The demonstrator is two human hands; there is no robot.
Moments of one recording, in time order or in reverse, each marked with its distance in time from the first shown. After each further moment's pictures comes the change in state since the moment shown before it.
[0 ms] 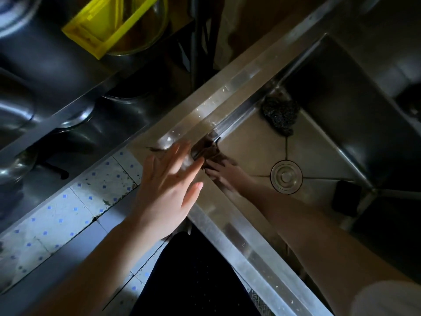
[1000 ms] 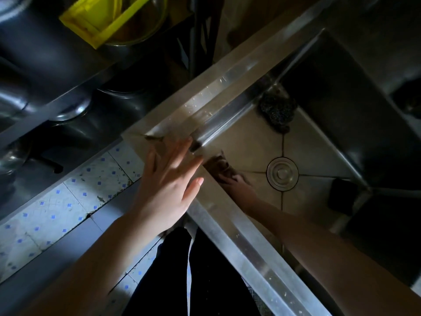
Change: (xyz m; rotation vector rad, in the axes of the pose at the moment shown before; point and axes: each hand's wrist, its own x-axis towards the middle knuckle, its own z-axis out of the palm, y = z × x) left_hand -0.007 0.007 0.022 0.014 0.005 0.000; right_hand -0.055 -0.014 0.046 0.423 0.035 0.159
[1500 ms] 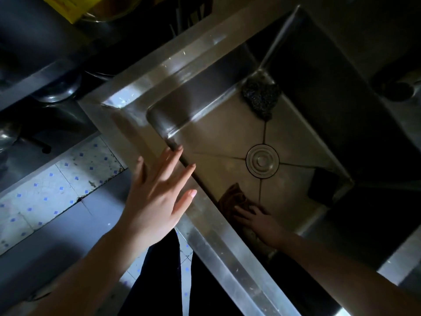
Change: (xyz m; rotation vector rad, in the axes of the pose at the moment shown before) left_hand -0.039 0.083 0.033 0.053 0.018 -0.041; right_hand -0.160 0.070 0.050 -0.174 -0.269 -0.085
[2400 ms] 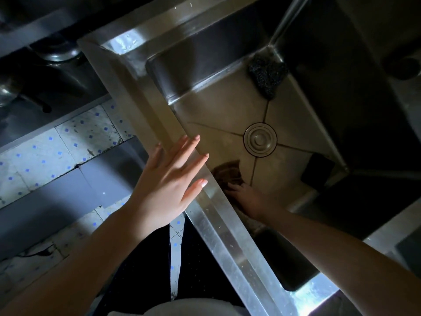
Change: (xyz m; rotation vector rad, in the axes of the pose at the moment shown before) left_hand -0.035 0.057 0.007 0.013 -0.060 0.005; right_hand 0.003 -0.010 -0.008 -0.087 0.071 -0.050
